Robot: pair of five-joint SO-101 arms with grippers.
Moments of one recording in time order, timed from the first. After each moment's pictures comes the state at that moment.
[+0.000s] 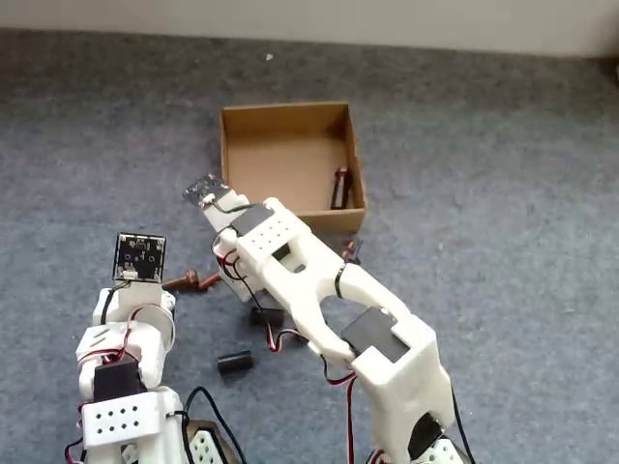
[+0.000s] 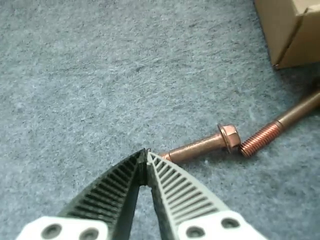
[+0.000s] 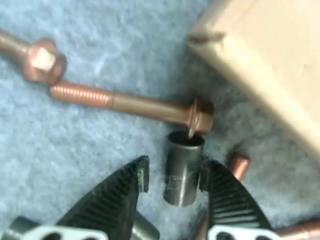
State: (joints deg) left arm -19.1 -88.5 94.9 47.9 -11.8; right arm -47.5 24.3 0.4 64.1 5.9
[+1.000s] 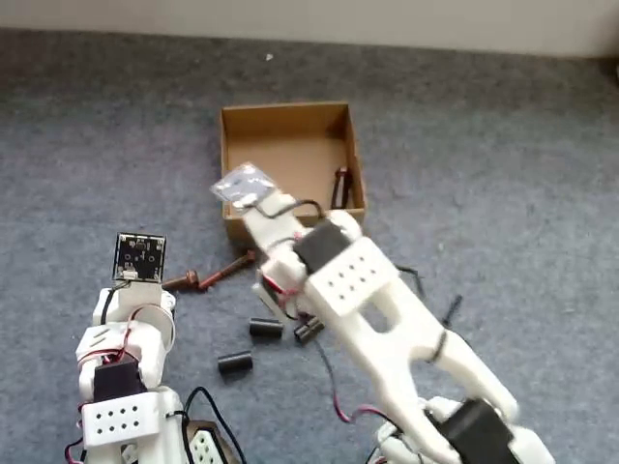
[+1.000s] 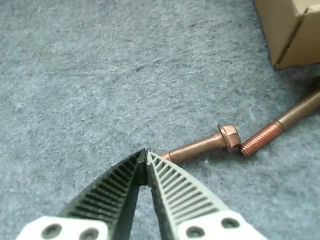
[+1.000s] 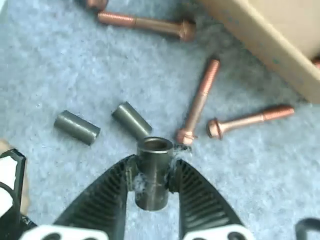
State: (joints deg) left arm -19.1 -88.5 94.9 47.9 -11.8; right arm -45.1 -19.3 21.0 79.7 5.0
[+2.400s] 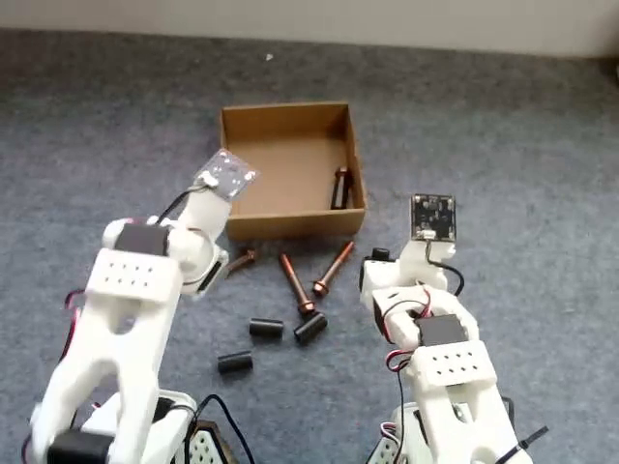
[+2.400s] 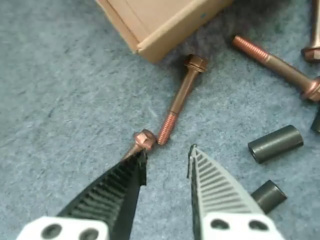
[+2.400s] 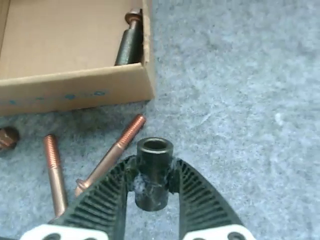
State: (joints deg) left arm 0.7 -30.1 41.5 70.7 -21.1; right arm -14.7 -53.0 74.2 32.2 -8.1
